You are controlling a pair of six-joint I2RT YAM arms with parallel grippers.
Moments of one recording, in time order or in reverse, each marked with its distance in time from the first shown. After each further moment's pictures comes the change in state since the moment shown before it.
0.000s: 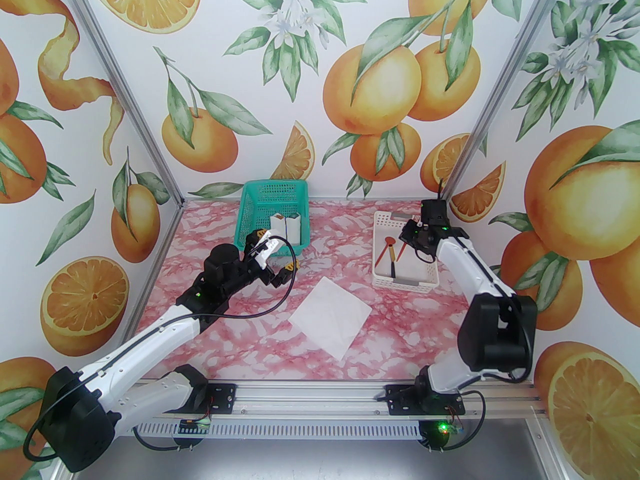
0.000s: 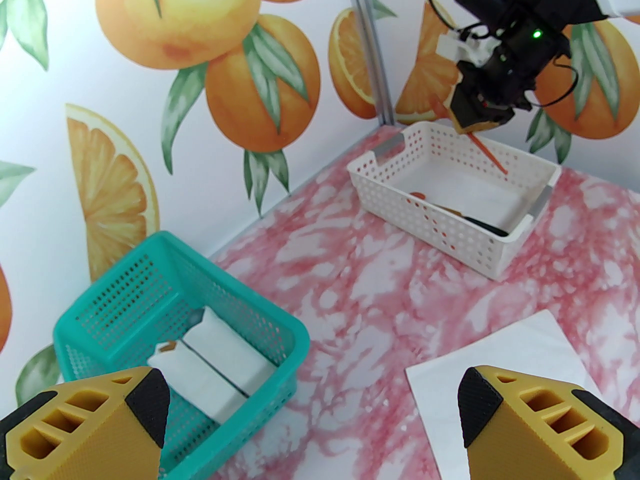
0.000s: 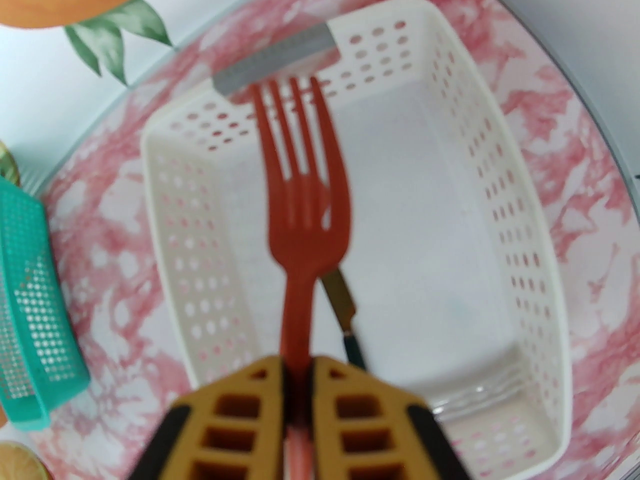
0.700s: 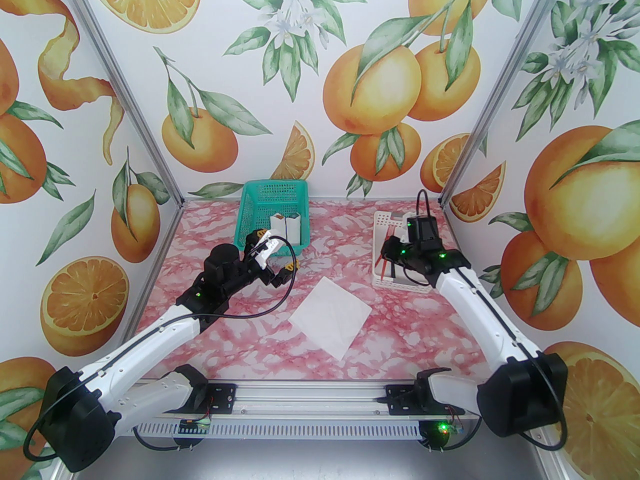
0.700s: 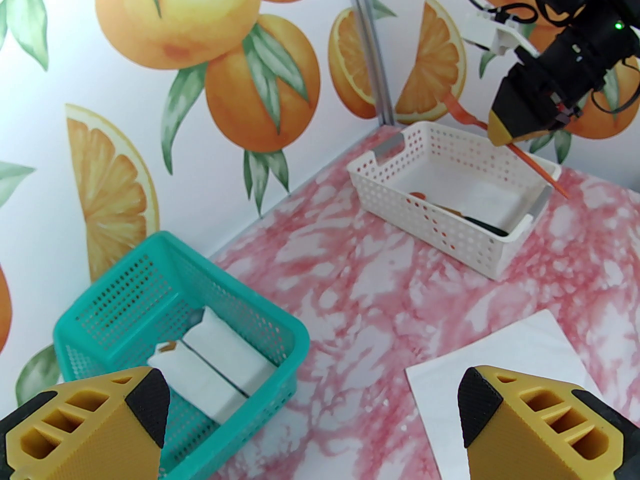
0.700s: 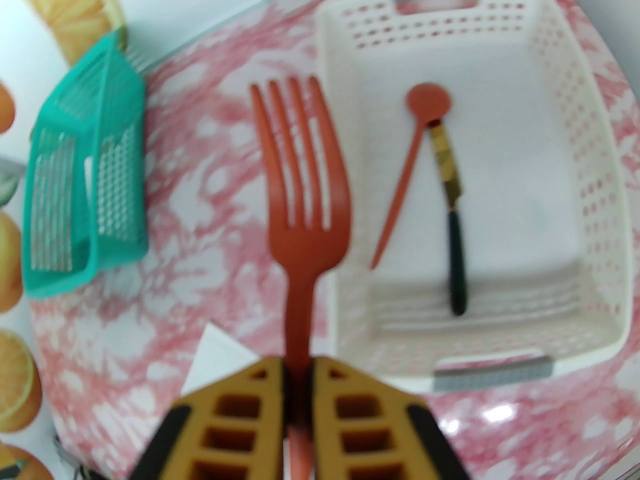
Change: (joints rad) left arm 0.000 0.000 0.000 0.000 0.000 0.001; right arm 0.252 -0.296 -0.174 -0.073 -0.074 0.008
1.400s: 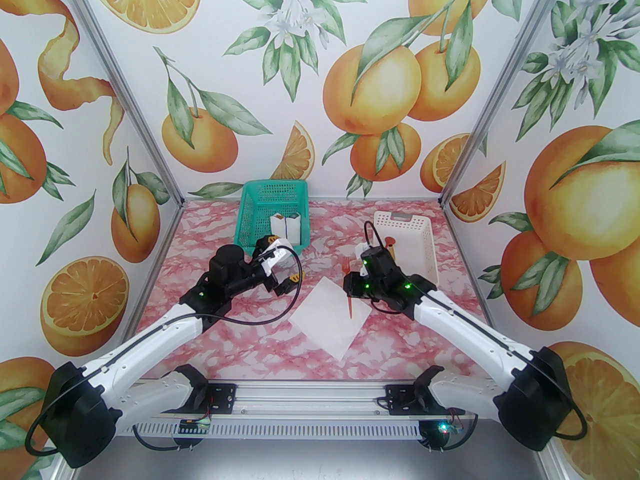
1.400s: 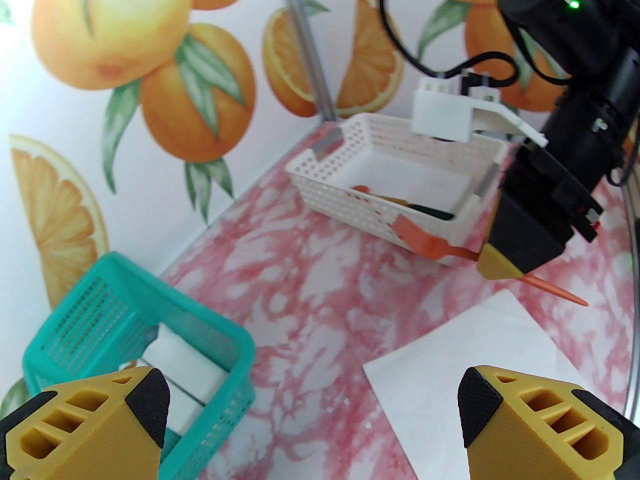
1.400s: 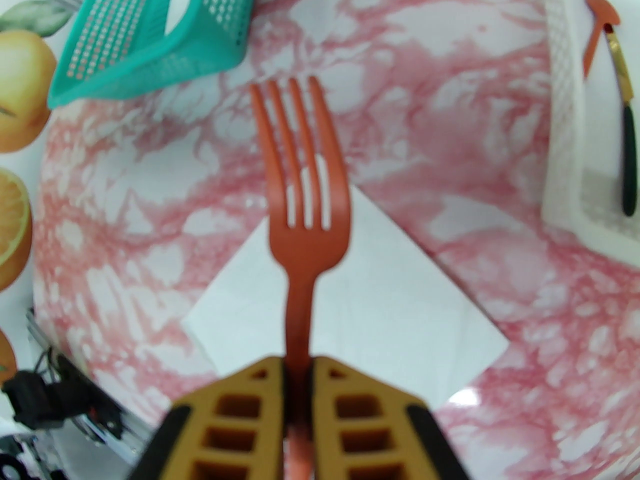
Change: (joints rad) left arm -0.021 0.026 0.004 -0.072 0.179 0.093; right arm 0.398 -0.056 -0.223 0.107 0.022 0.101
